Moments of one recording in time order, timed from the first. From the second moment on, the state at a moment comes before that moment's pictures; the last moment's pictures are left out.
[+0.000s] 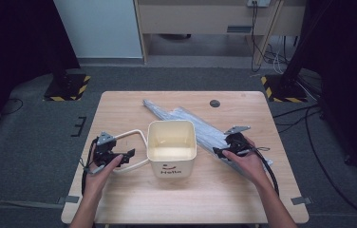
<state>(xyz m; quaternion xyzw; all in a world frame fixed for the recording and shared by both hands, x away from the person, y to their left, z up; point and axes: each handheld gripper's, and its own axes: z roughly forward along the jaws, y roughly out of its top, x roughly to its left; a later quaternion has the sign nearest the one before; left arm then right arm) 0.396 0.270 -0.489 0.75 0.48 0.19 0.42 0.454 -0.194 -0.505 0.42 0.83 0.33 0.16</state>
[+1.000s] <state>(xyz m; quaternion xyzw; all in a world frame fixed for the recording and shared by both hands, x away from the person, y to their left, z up) 0.395 0.284 -0.500 0.75 0.49 0.20 0.40 0.457 -0.180 -0.525 0.42 0.83 0.33 0.17</state>
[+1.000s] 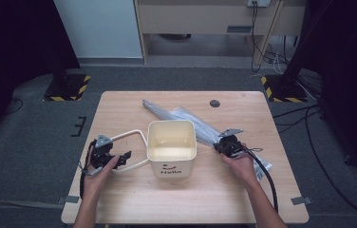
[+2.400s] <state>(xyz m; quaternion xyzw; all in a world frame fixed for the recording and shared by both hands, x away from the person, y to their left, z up) 0.389 0.272 -0.487 0.75 0.46 0.22 0.42 0.444 -0.174 -0.428 0.35 0.82 0.40 0.22</state>
